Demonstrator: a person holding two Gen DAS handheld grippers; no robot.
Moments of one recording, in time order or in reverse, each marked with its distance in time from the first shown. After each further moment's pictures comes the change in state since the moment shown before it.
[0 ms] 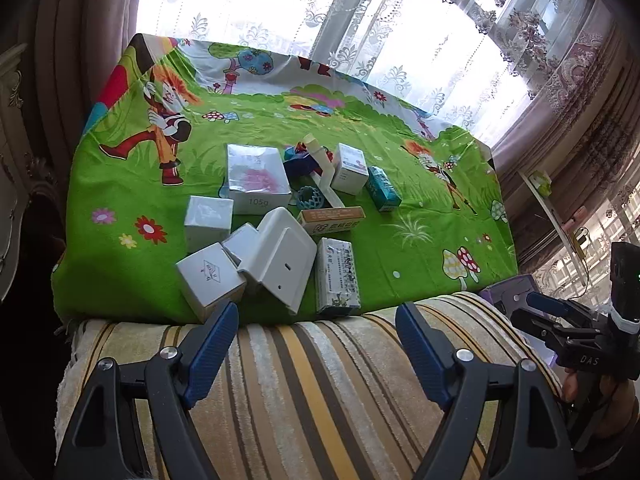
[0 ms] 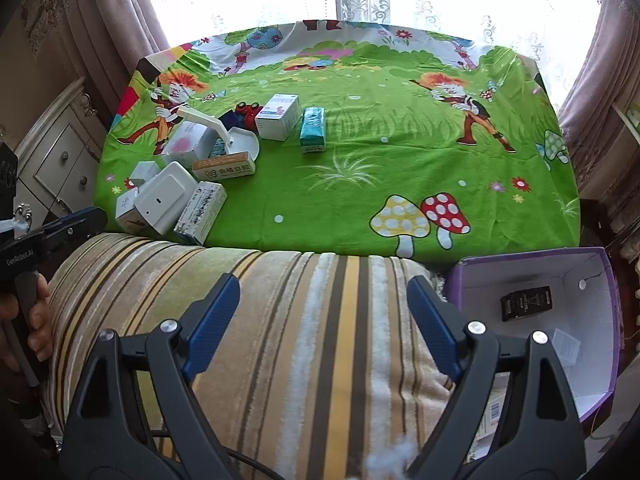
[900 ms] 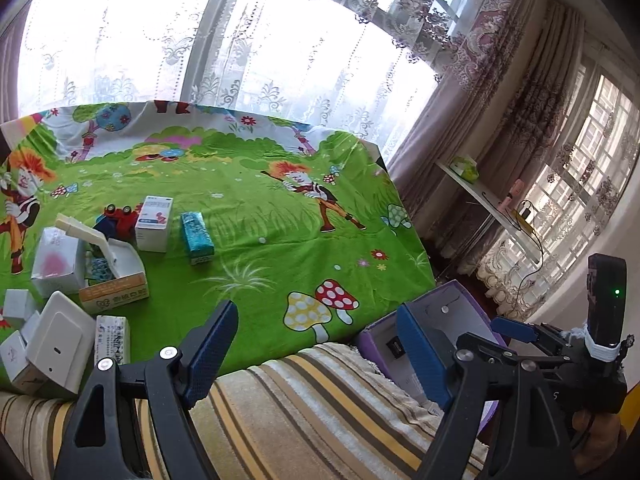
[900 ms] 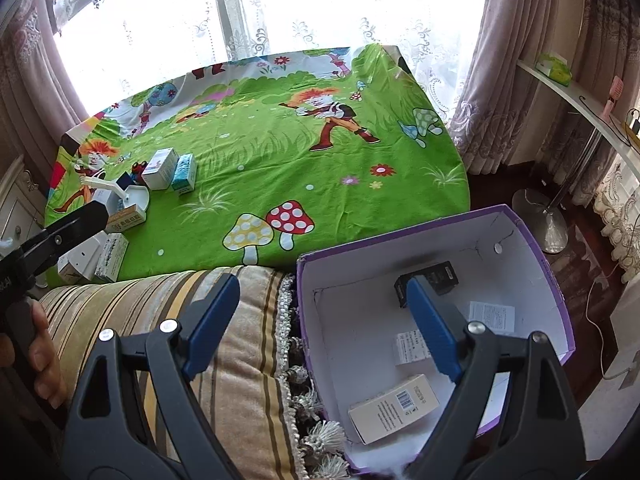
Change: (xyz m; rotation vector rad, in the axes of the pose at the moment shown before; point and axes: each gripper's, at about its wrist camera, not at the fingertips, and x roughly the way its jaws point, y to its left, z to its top) left arm 0.041 -0.184 0.014 0.185 -0.111 -0.203; right arm -0.058 -0.120 -0.028 0.197 -0.133 -0.210
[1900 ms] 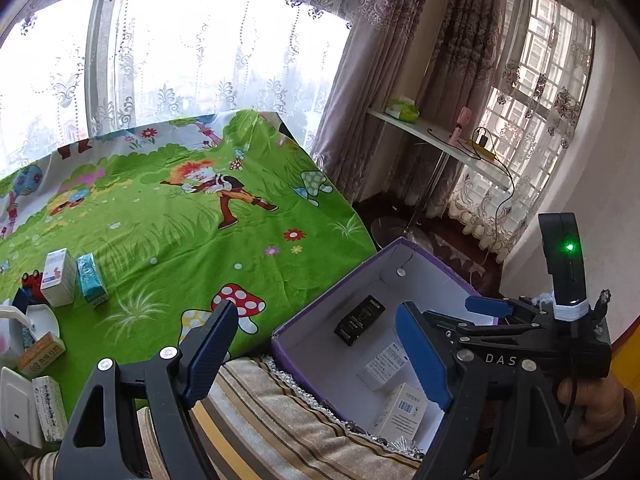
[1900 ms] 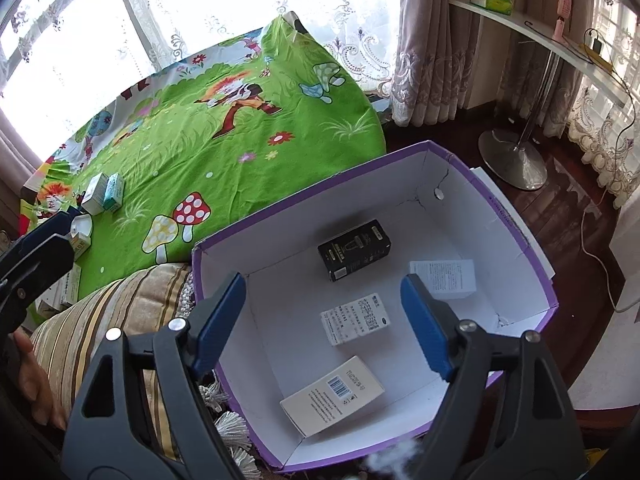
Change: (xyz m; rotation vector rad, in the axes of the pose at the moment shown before) left arm 0.054 -0.125 -0.007 0.300 0.083 -0.098; right arm 0.016 -0.107 -0.024 0.239 0.073 -0.116
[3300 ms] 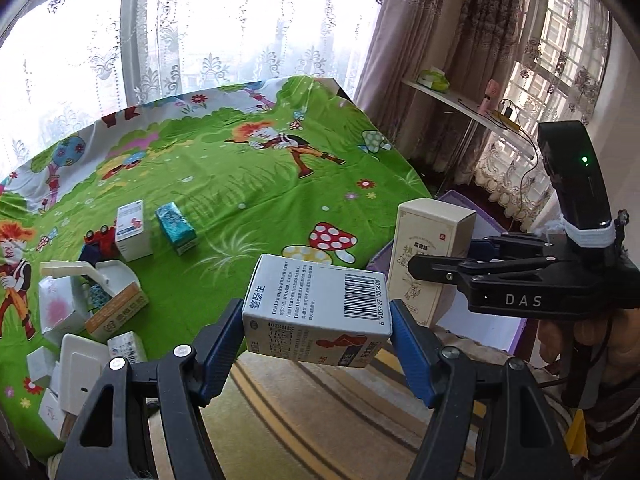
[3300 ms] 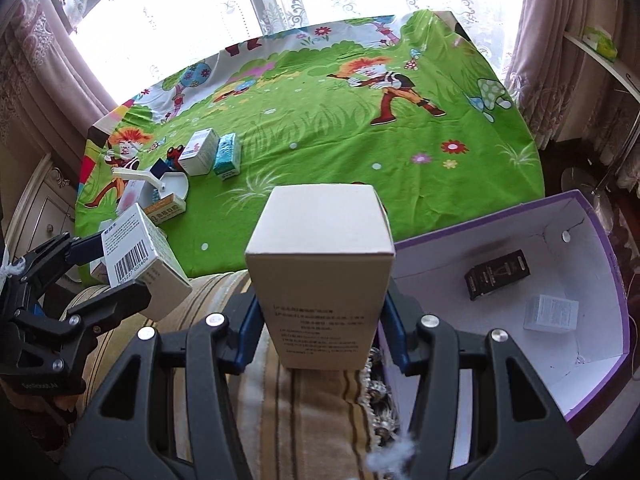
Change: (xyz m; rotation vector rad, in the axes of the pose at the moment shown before) left arm -0.040 0.080 -0.034 0.012 0.140 0.066; right arm 0.008 0.125 0.000 -0.193 0.050 0.254
